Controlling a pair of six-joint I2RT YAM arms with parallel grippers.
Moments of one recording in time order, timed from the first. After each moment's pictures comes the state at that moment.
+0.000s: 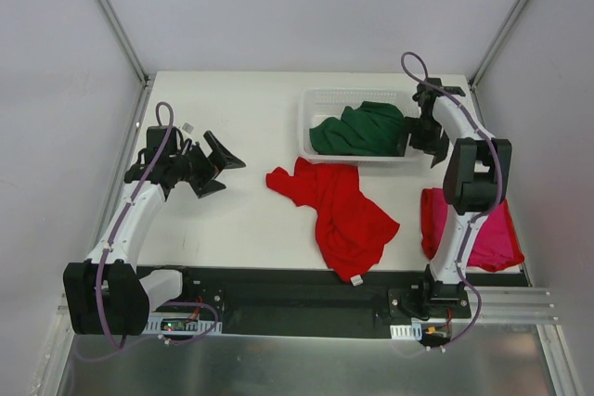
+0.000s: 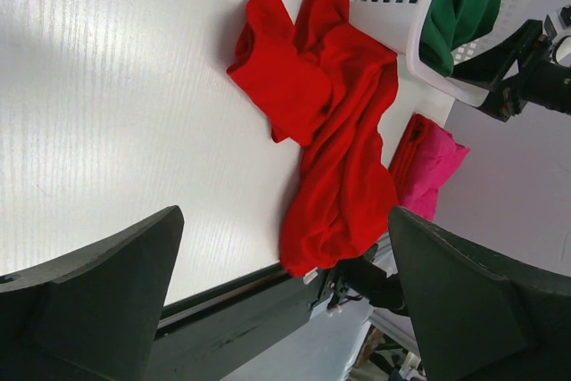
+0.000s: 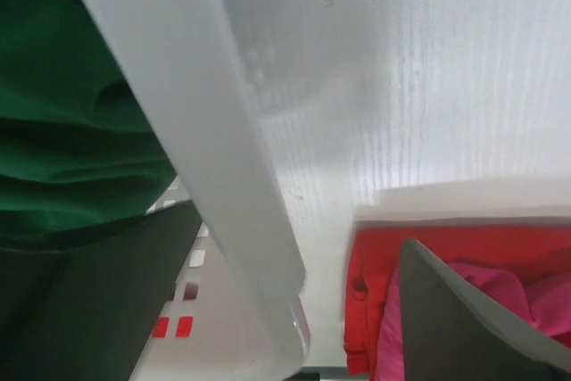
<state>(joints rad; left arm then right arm) 0.00 1.13 0.83 -0.54 0.60 -0.78 0.02 2.03 1.69 -1.10 0.14 0.30</state>
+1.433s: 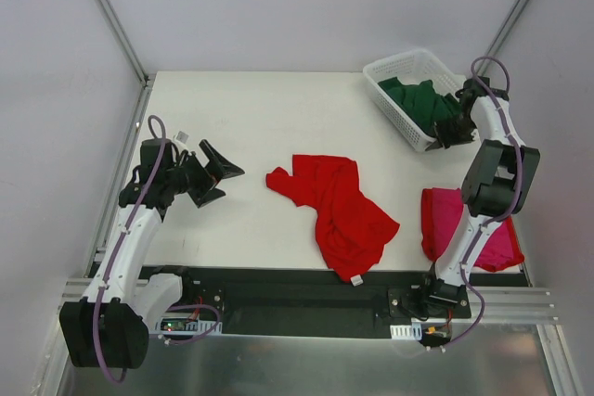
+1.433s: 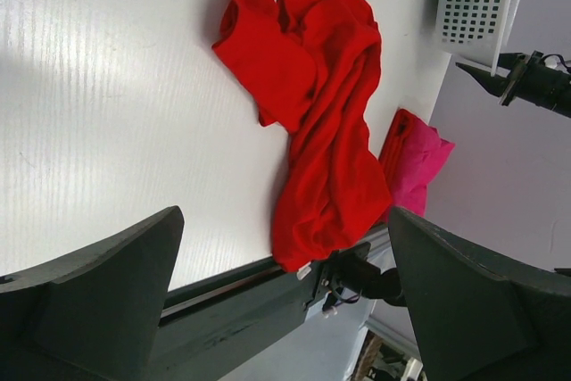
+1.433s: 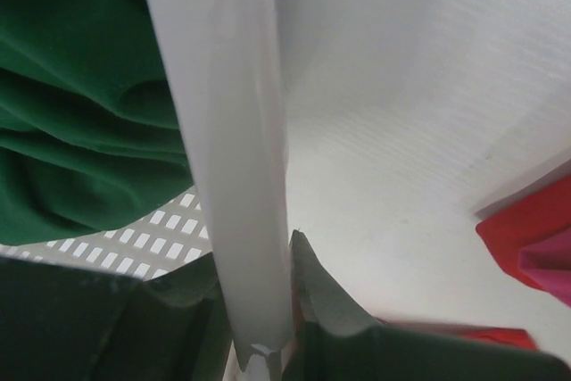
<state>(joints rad) -0.01 0.94 0.74 -0.55 0.59 -0.83 -0.21 2.02 1.72 -1.06 -0.09 1.10</state>
